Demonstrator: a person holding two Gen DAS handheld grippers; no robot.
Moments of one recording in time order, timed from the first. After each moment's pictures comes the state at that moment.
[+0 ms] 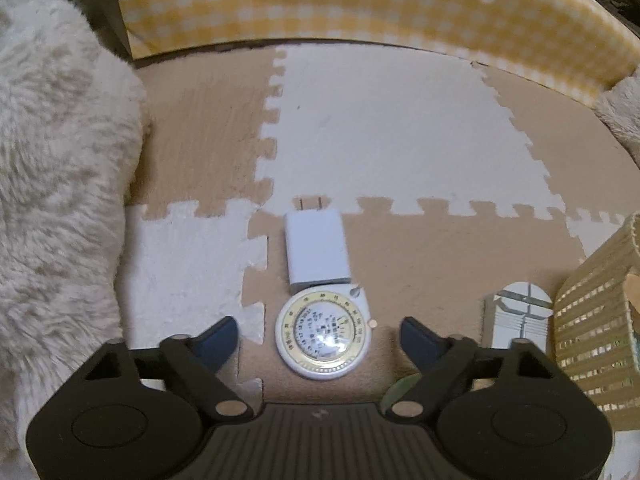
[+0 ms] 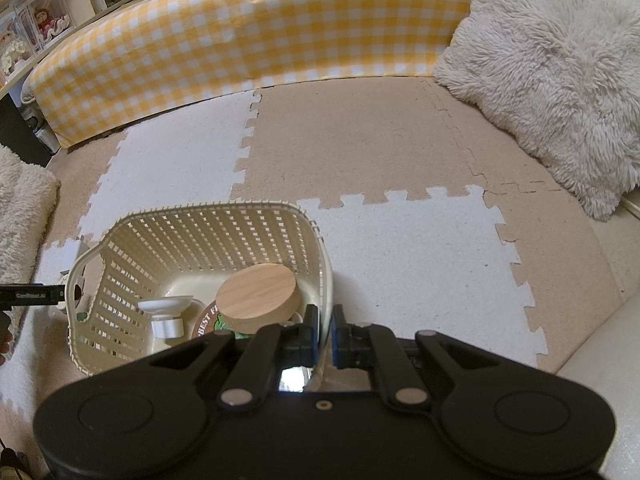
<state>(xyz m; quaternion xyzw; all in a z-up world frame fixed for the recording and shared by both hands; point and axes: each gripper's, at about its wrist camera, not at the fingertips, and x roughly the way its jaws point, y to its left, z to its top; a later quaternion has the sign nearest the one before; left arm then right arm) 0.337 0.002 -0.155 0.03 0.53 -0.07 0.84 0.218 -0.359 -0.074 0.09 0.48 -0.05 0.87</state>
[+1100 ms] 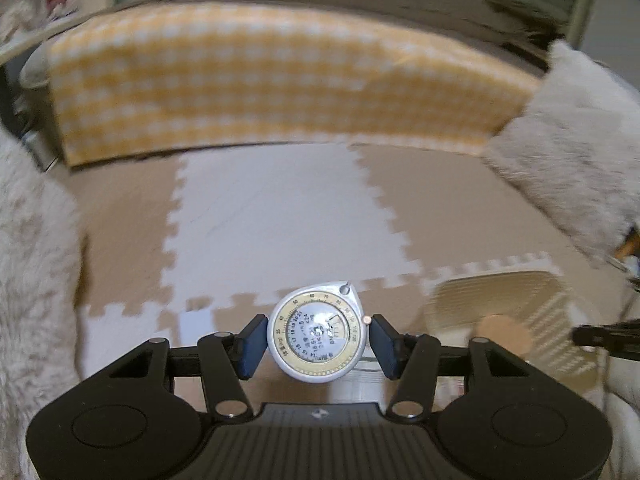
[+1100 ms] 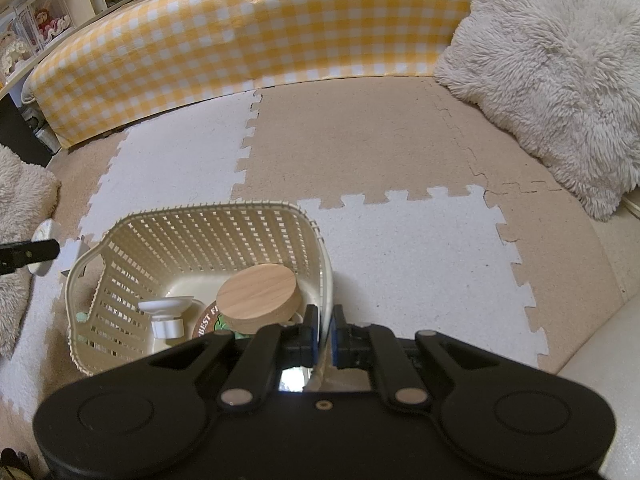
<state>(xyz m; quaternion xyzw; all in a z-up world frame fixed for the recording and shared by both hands) 0.299 -0.056 -0.060 0.01 0.43 -0.19 0.88 0.218 -0.359 -0.075 0.09 0.48 -0.05 0.87</state>
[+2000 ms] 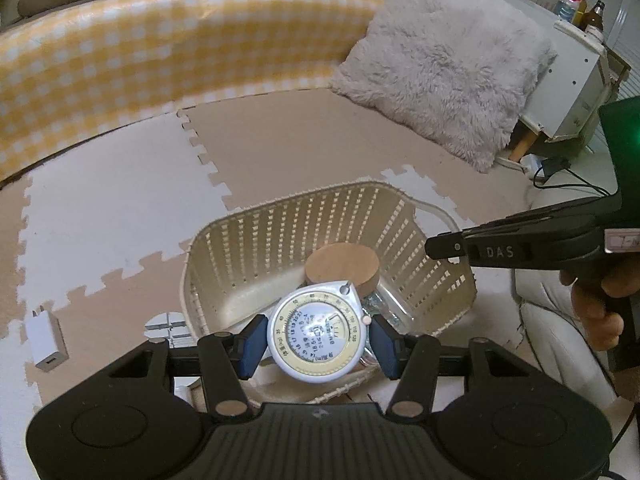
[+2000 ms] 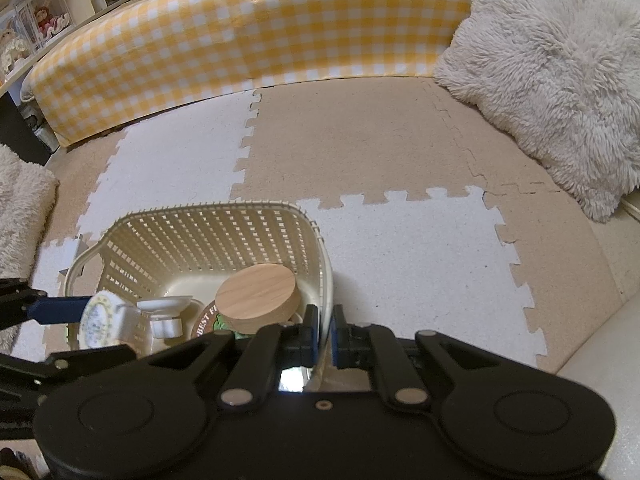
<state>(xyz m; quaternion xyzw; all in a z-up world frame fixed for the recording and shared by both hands) 0.250 -0.151 -0.076 0.08 0.46 -0.35 0.81 0.218 -0.358 -0.074 0.09 0.48 -0.05 0.87</state>
